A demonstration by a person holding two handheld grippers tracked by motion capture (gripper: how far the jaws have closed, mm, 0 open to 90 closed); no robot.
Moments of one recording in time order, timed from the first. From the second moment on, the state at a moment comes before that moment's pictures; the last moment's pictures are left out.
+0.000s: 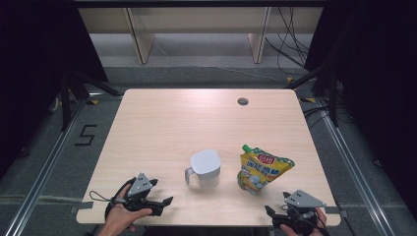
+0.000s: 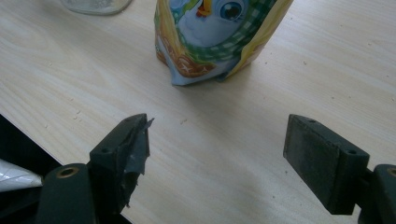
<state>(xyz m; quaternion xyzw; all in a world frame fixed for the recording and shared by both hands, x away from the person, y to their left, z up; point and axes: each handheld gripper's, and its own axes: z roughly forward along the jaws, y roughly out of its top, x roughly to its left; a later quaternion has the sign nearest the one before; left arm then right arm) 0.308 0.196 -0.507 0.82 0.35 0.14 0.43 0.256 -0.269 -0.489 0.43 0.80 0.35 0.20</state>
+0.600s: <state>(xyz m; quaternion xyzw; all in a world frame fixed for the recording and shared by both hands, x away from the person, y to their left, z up) 0.311 0.189 -0.501 0.80 0.36 0.13 0.45 0.256 -0.268 -0.488 0.43 0.80 0.35 0.21</state>
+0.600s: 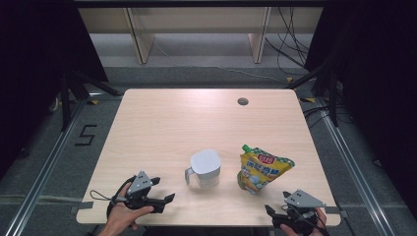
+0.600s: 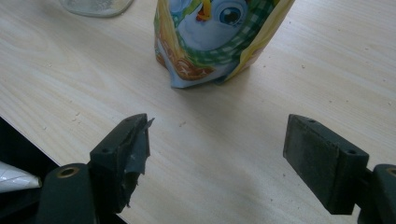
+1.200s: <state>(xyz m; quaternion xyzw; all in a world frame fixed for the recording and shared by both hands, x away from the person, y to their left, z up) 0.327 0.155 -0.488 0.79 0.31 0.16 0.50 0.257 -0.265 -0.488 0.42 0.81 0.35 0.21</state>
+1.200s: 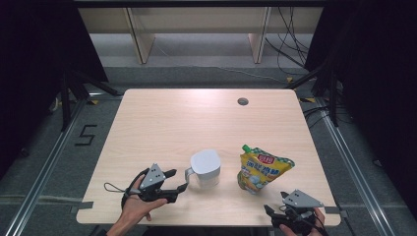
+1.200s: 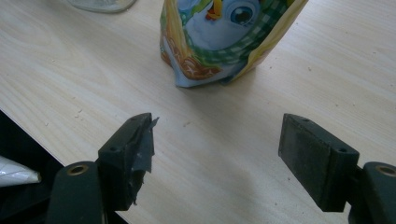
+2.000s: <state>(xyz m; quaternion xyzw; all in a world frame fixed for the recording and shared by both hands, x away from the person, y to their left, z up) 0.352 0.135 -0.493 0.80 0.27 0.20 0.49 0.256 -0.263 -0.488 0.42 0.81 0.35 0.22</state>
